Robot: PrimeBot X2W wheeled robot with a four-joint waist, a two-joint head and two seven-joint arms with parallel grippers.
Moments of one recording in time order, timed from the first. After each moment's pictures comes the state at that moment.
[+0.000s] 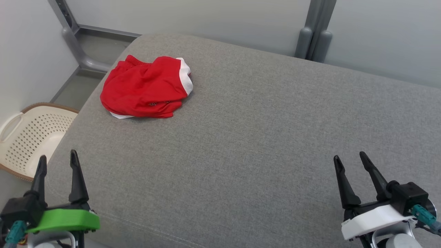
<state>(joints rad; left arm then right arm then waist) -0.05 0.08 0.19 0.18 -0.18 -0.13 -0.26 0.03 -0.16 0.08 0.10 0.25 0.13 -0.26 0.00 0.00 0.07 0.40</state>
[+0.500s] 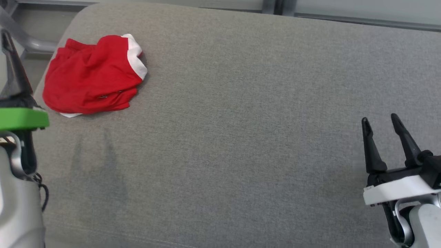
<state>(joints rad) -0.53 0.22 0.18 0.26 -0.24 -0.13 -0.26 -0.08 -0.21 -0.01 0.05 0.23 0.13 -0.26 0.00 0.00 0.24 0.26</state>
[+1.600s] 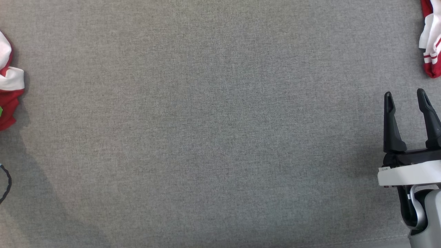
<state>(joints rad) -0.91 0.46 0.06 1.03 -0.54 -0.13 0.22 -0.14 -0.20 -0.10 -0.02 0.20 0.13 -0.26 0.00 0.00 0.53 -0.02</state>
